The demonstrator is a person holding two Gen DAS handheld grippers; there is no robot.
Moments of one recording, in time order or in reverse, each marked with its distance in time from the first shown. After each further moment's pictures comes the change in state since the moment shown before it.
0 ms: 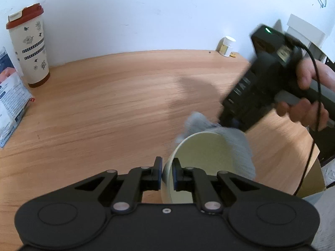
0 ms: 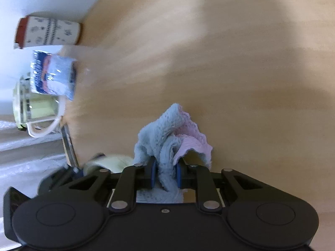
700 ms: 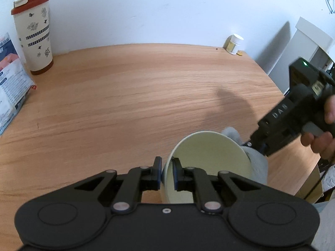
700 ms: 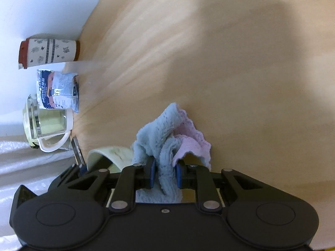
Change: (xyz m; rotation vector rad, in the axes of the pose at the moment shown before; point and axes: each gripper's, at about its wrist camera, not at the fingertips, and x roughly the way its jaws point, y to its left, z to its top) left arm 0.008 0.006 0.003 -0.080 0.037 0.004; right arm -0.006 -0.048 -0.042 0.162 -0.070 0.081
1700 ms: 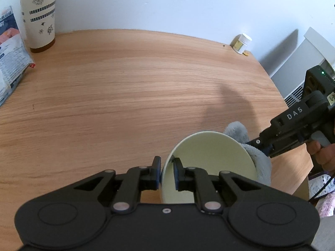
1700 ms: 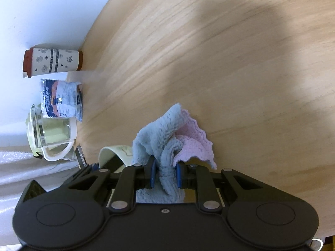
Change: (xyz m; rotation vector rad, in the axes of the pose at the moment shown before) left arm 0.013 0.022 0.004 -0.089 0.075 -0.061; right arm -0.007 0.009 -0.010 0.016 -0.067 -0.001
